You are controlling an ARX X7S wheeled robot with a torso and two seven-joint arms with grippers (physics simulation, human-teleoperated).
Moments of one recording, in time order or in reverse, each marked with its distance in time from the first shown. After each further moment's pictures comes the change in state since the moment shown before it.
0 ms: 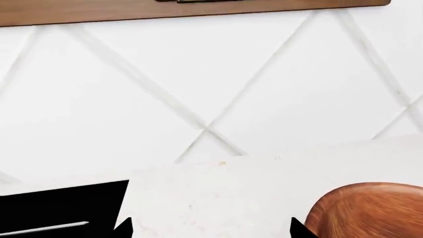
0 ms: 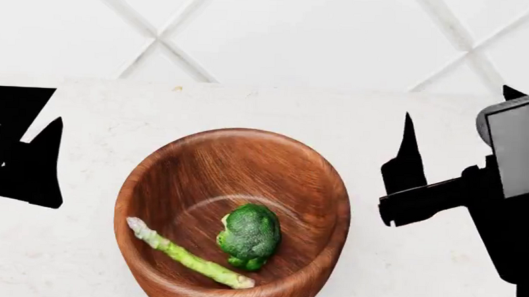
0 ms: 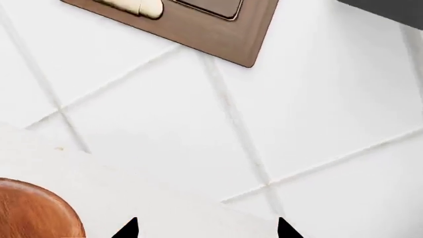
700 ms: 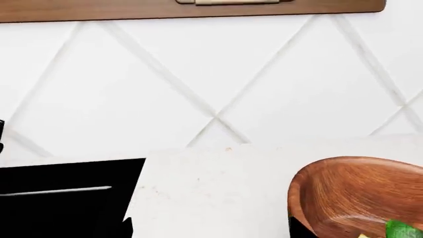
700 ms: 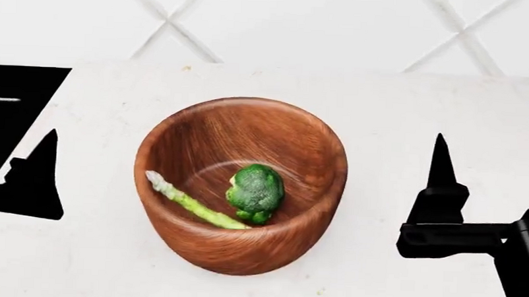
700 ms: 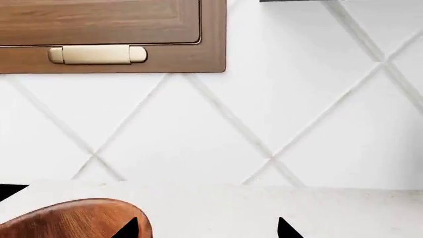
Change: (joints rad) left arm 0.123 0.011 -0.008 0.019 0.093 0.110 -0.031; right arm -0.411 0.034 0.326 -0.163 0.269 -0.244 0.183
